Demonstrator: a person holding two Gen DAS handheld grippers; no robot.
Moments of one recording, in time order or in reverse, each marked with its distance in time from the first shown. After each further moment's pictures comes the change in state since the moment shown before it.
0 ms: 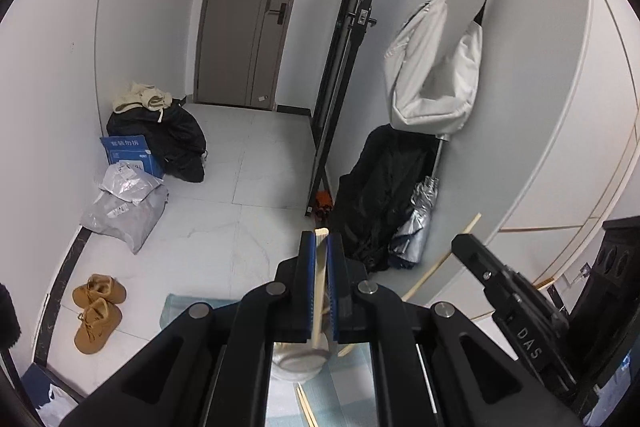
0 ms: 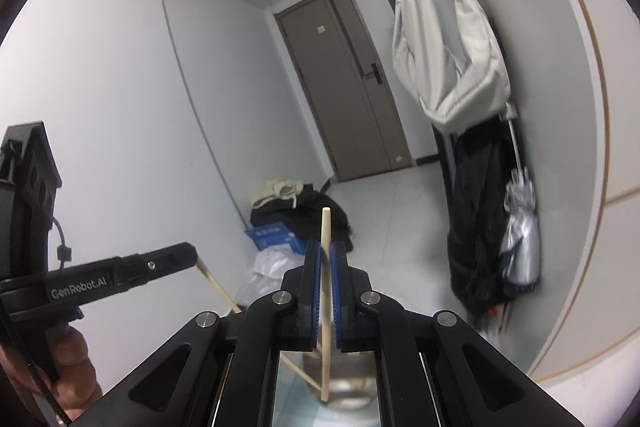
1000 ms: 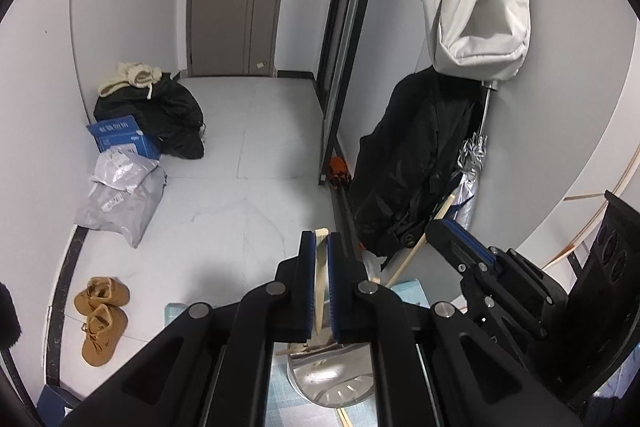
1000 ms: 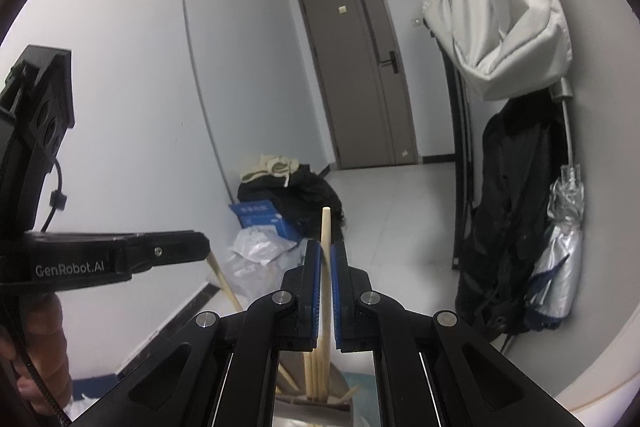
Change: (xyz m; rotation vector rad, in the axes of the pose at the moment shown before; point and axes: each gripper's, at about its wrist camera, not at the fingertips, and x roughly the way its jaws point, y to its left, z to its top) left arm 0.095 0.039 -0.016 0.063 0.149 0.015; right arm 0.123 -0.023 -0.045 -0.136 0.061 0.007
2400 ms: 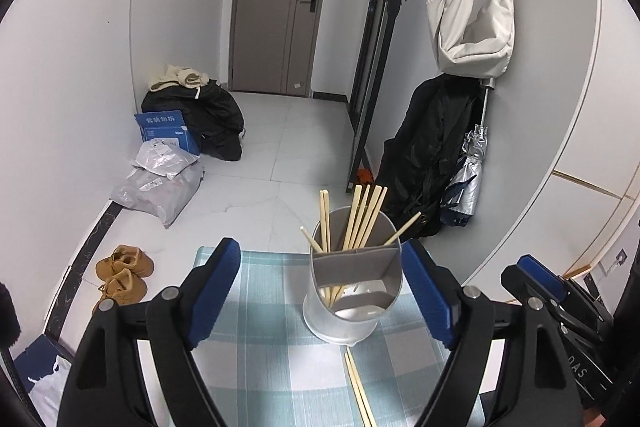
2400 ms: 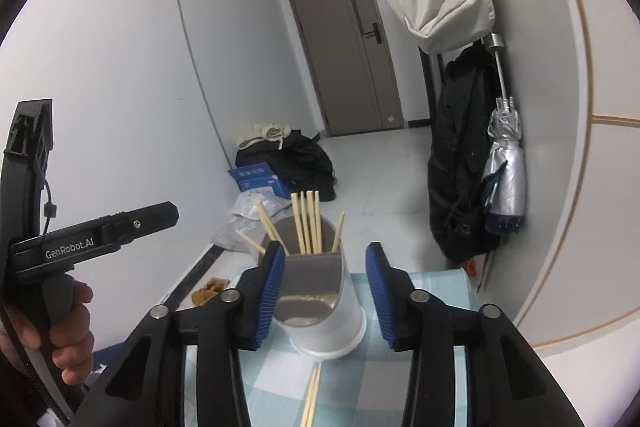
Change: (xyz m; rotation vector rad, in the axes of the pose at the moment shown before) left arm -0.071 -0.009 -0.097 -0.070 -0.139 0.118; right arm -0.126 0.006 -0.067 0.053 0.099 -0.038
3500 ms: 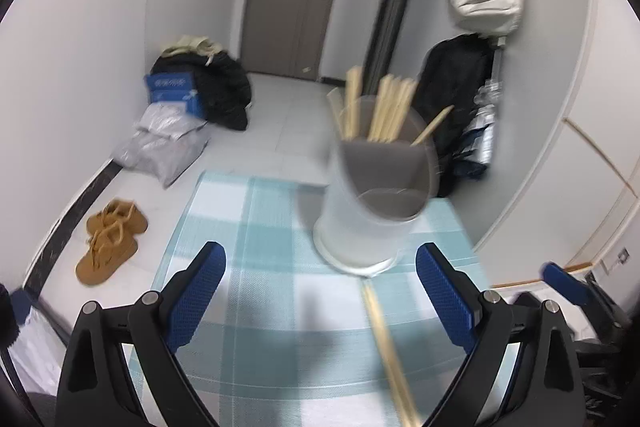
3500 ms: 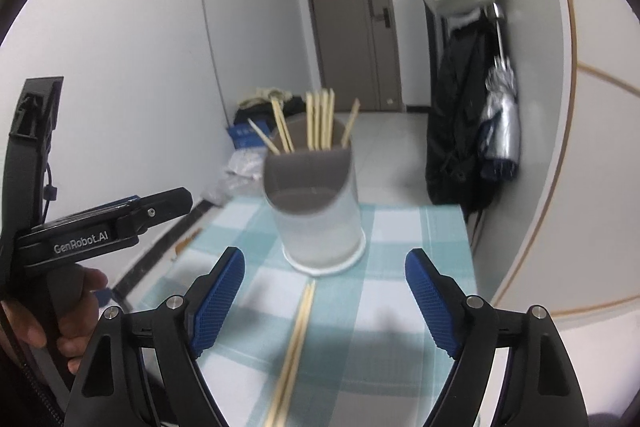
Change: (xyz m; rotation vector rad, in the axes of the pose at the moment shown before) left arm 0.035 0.034 -0.106 -0.072 0.020 0.018; right arm -0.003 0.015 -0.104 -0.098 0.087 -0.061
